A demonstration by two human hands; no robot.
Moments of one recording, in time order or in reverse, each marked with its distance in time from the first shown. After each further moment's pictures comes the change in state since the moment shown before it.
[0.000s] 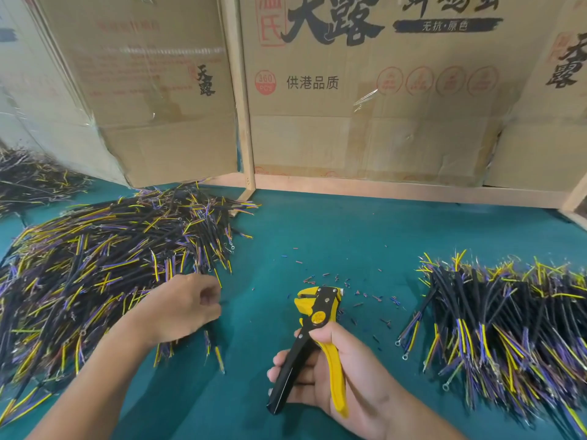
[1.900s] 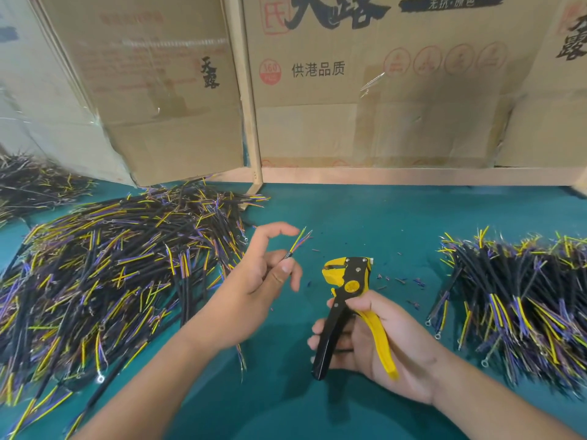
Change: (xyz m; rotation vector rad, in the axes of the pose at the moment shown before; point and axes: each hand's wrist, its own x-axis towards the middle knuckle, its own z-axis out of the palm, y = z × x) left_hand -0.013 0.061 0.023 -0.856 0.066 0.628; right_hand 0.004 -0.012 -0.007 -0.089 -0.024 -0.101
